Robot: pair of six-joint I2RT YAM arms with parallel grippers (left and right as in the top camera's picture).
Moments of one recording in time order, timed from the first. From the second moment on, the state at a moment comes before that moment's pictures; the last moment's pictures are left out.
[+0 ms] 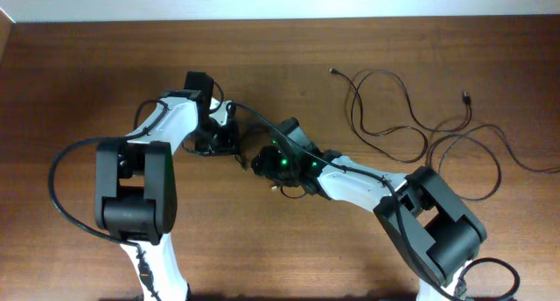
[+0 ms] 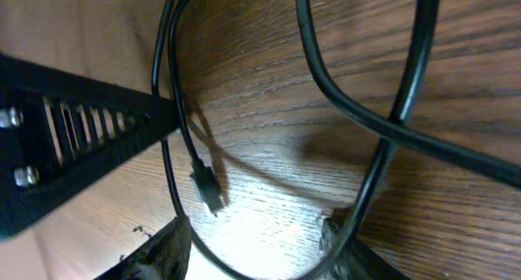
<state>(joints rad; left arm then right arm) -0.09 2.08 1.37 -0.83 0.35 -0.07 0.71 1.97 1.08 -0.02 -0.26 1.06</state>
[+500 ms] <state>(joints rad) -0.14 2.07 1.35 -0.83 0.39 -0.03 0.65 1.99 1.09 -0.10 -0.27 1.02</state>
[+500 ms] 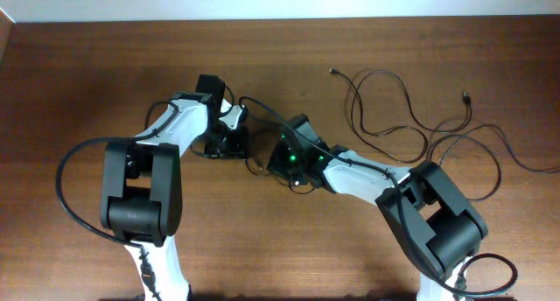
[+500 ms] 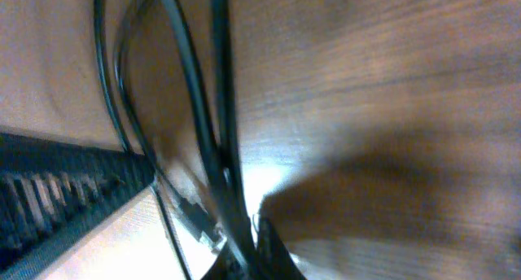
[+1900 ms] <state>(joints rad) 0.12 1.74 1.33 -0.84 0.54 -0.03 -0.02 1.79 1.56 -1.03 -0.20 0.27</state>
